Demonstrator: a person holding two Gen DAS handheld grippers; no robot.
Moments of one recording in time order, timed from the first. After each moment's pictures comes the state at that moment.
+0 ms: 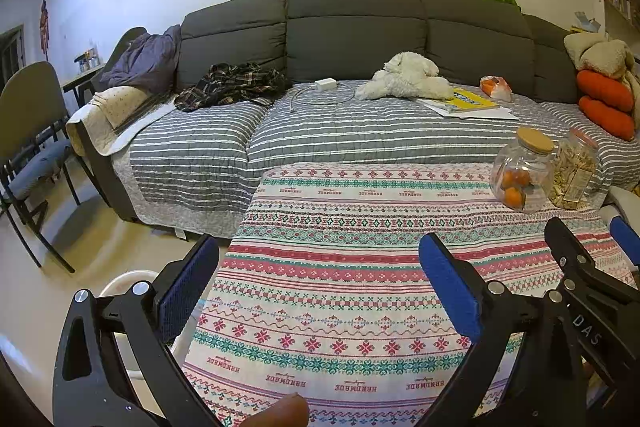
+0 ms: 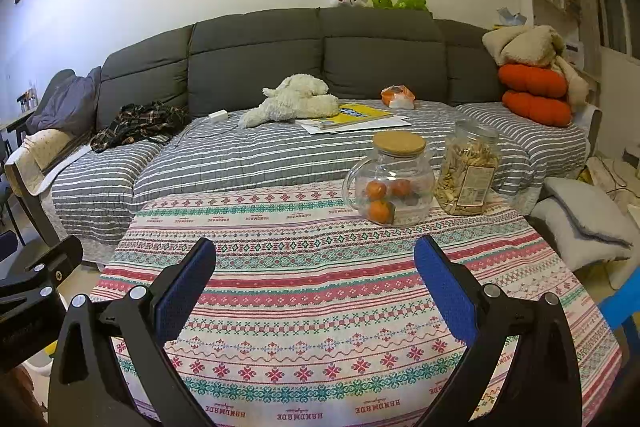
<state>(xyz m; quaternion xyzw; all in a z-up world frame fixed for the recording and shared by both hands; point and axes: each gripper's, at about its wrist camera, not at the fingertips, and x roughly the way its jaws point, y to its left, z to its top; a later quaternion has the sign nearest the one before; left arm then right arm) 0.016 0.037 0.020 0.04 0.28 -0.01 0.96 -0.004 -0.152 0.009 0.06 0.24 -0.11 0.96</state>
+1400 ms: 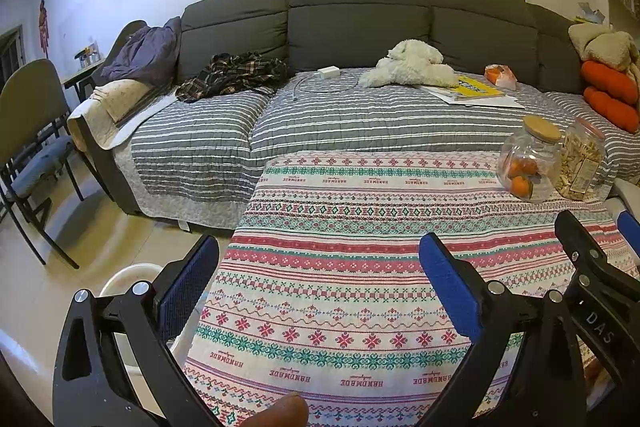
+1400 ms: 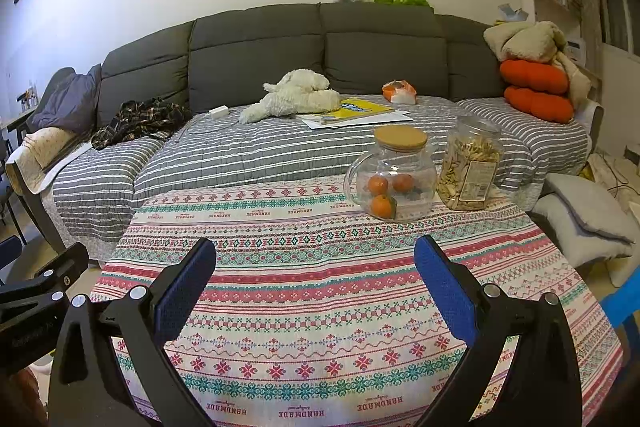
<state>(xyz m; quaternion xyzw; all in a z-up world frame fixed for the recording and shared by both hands) 0.022 0.038 0.013 0.05 0.29 0.00 0.95 -0.003 -0.151 0.005 0.06 0.24 -0.10 0.96</state>
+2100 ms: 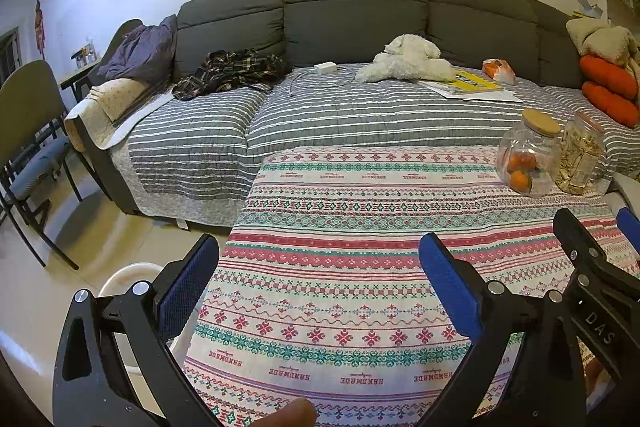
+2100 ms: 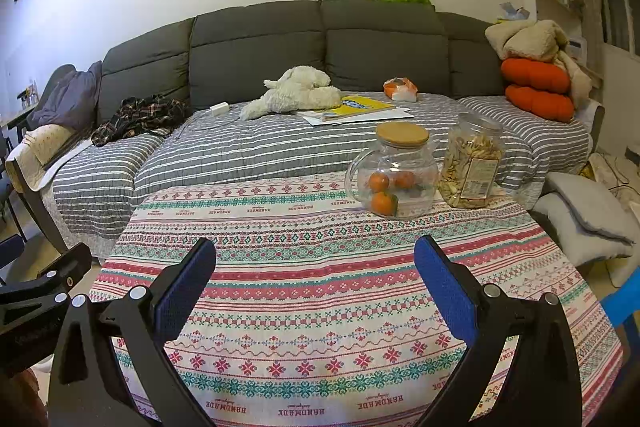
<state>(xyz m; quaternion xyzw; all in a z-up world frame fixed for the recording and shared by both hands) 0.023 0.036 0.009 0.05 0.30 0.00 0.95 -0.002 -0.148 0.003 0.06 0.25 -0.10 0.96</state>
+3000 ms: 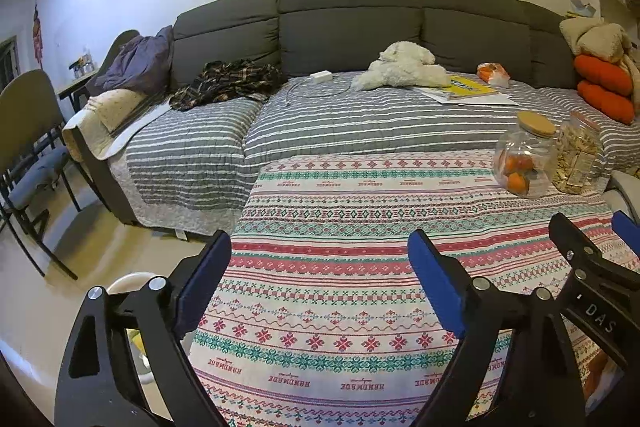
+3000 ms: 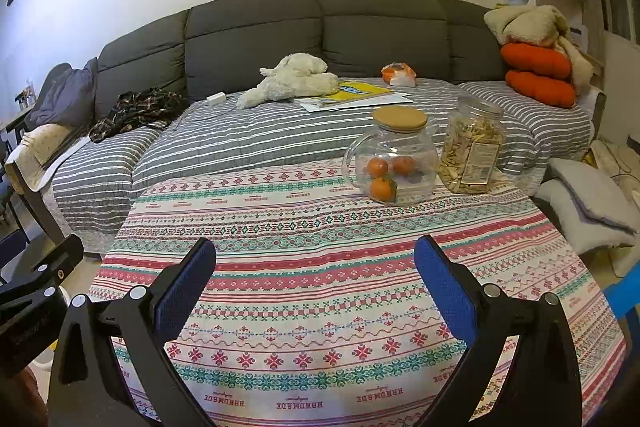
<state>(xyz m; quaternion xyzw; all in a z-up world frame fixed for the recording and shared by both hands) 0.020 0.031 0.010 0.06 0.28 -0.01 0.96 0.002 -0.157 -0.002 0.08 0.27 -0.10 0.95</state>
